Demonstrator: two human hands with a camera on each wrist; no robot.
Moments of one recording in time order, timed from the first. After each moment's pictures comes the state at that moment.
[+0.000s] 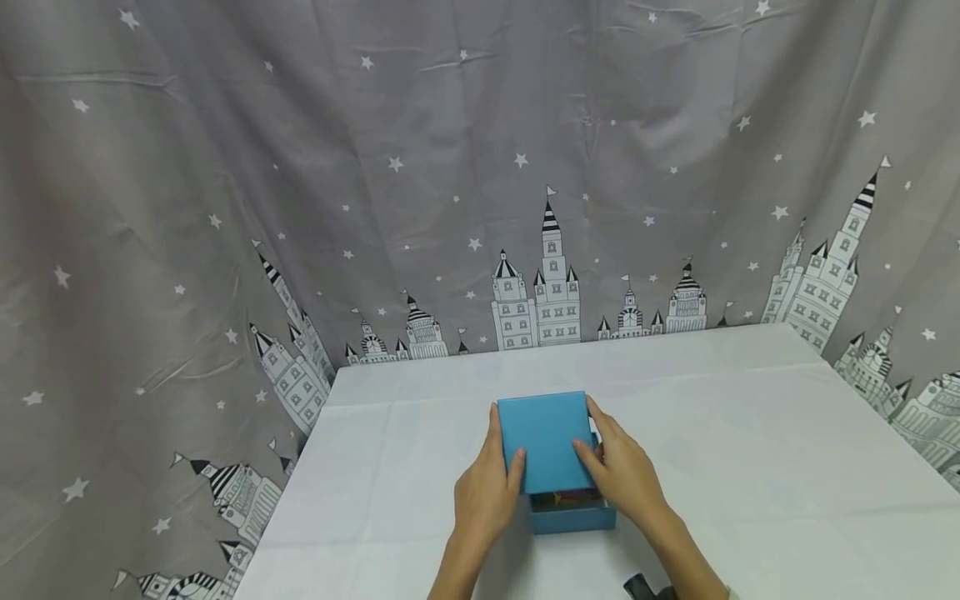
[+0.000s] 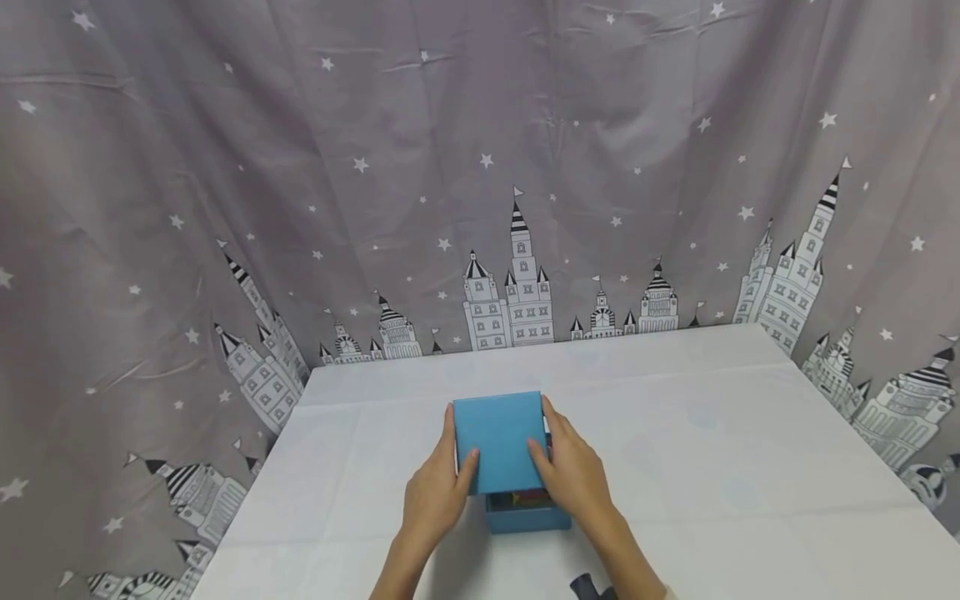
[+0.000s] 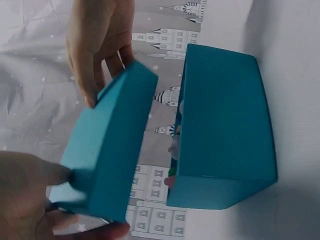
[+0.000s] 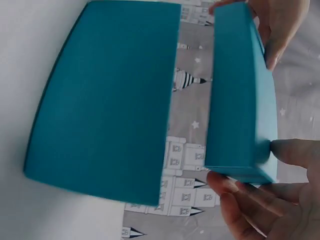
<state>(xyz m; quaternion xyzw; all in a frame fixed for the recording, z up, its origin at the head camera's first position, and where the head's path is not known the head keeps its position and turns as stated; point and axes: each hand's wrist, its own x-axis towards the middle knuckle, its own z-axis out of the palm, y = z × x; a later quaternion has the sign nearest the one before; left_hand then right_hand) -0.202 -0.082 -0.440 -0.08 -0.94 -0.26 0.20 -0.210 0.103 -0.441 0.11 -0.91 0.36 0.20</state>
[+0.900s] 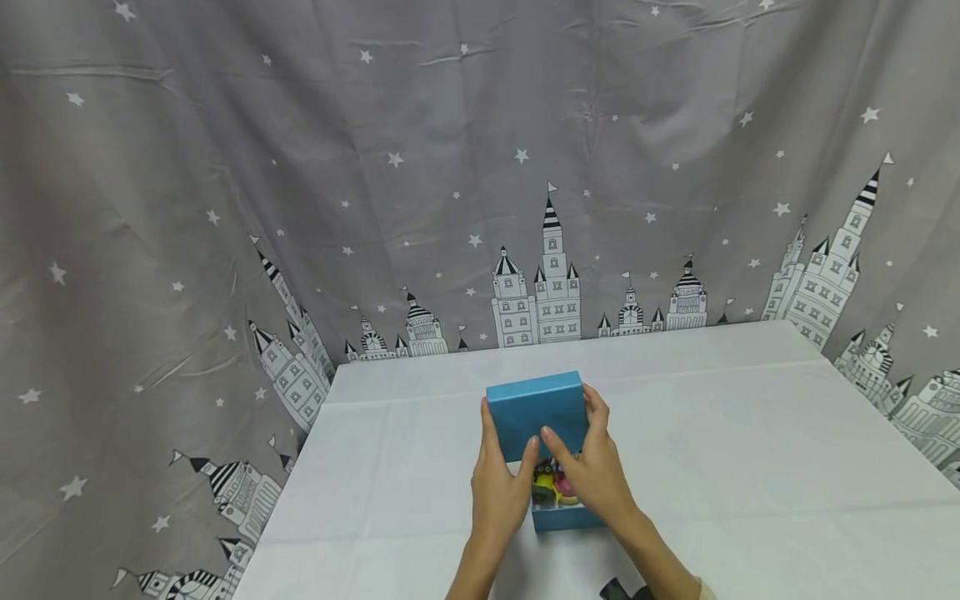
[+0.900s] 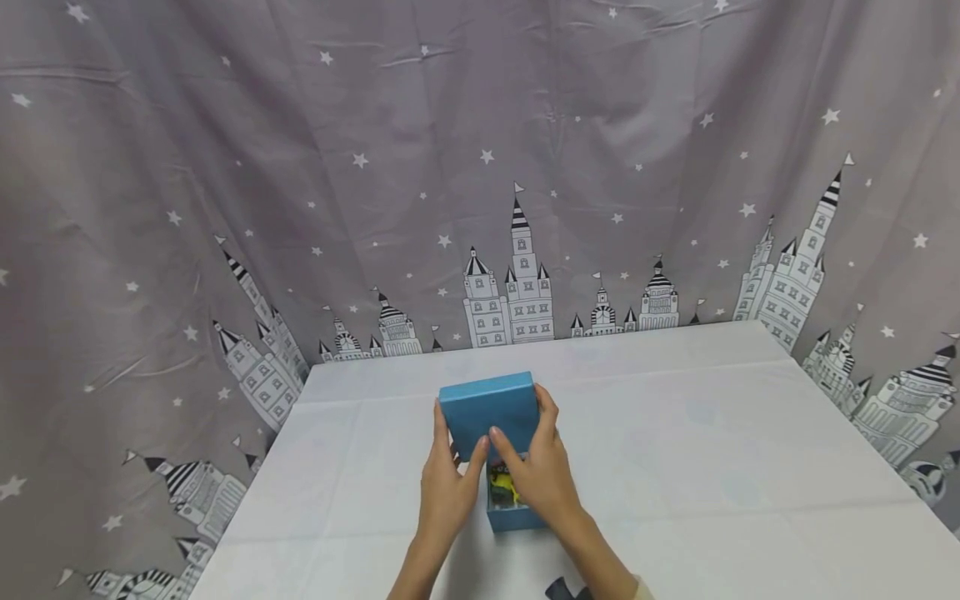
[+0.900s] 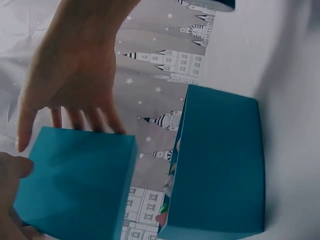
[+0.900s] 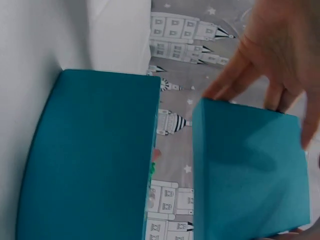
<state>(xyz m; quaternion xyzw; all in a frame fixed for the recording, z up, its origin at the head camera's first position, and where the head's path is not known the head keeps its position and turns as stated) -0.198 -0.064 -0.439 -0.06 -0.85 -0.47 0.23 -0.207 0.067 -0.435 0.12 -0.80 0.55 0.20</state>
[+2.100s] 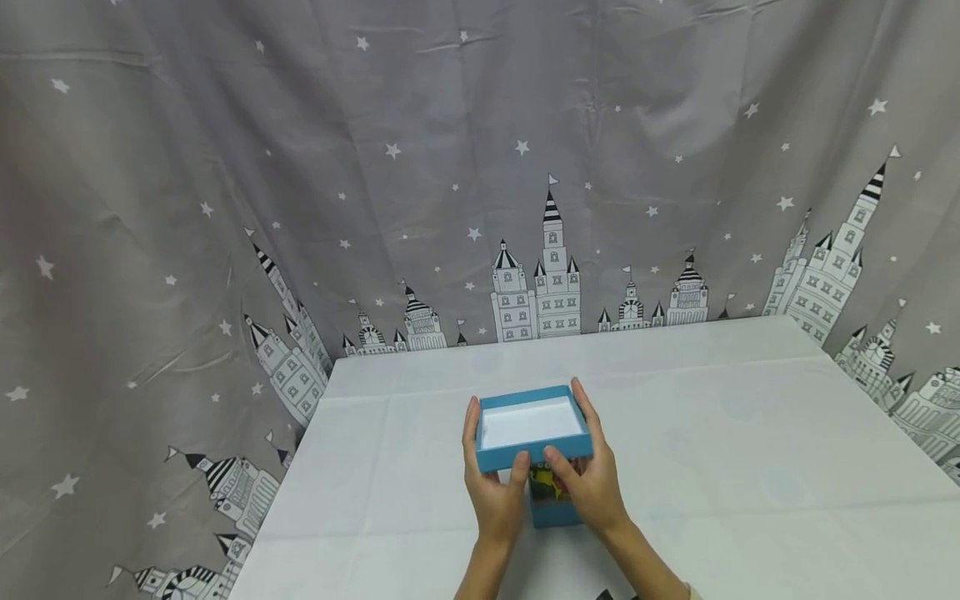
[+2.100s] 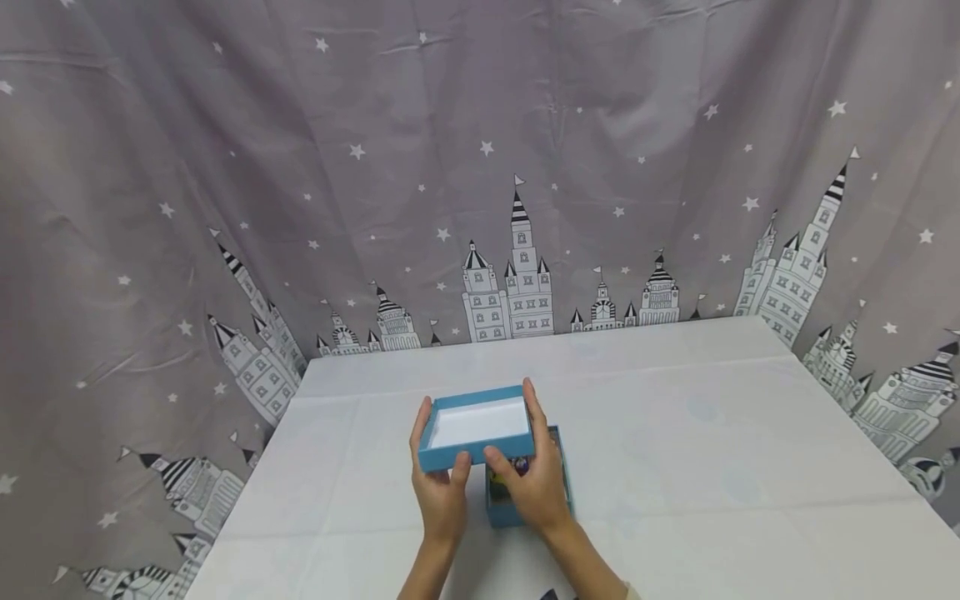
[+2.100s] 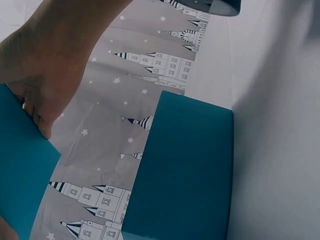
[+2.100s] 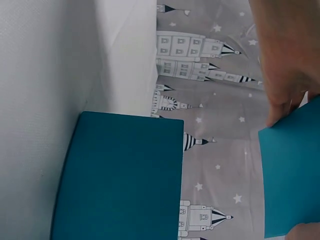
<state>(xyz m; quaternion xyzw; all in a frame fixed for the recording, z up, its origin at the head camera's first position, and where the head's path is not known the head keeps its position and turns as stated) -0.200 -0.063 -0.453 -0.16 -0.68 -0.61 0.37 -0.199 0.059 -0.441 0.21 -0.68 0.67 0.23</state>
